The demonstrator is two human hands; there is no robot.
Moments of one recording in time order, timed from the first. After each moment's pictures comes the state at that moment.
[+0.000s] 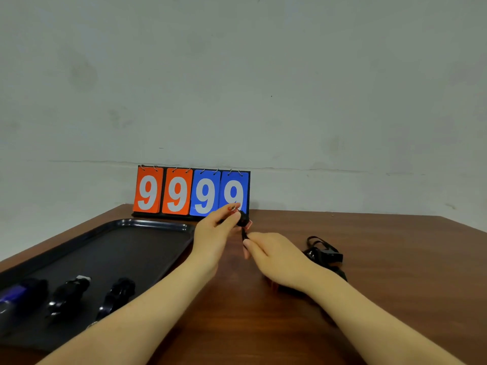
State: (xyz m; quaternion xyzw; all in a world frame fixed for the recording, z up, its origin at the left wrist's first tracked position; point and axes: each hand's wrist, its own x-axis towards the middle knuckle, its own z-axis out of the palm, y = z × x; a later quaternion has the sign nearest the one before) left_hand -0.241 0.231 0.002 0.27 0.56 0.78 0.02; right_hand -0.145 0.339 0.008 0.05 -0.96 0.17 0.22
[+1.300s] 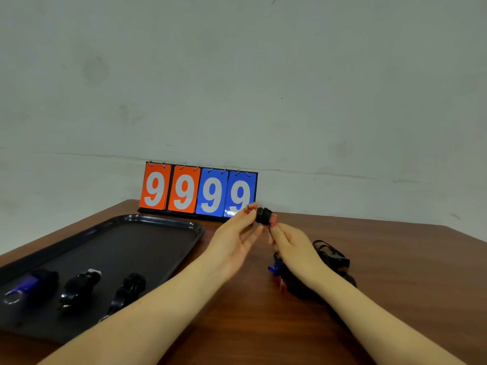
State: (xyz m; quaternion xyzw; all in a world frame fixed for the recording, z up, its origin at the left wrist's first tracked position) left_hand -0.227 0.229 0.009 0.22 0.32 0.87 0.29; right_hand -0.154 0.354 -0.002 -0.04 -0.87 0.37 0.31
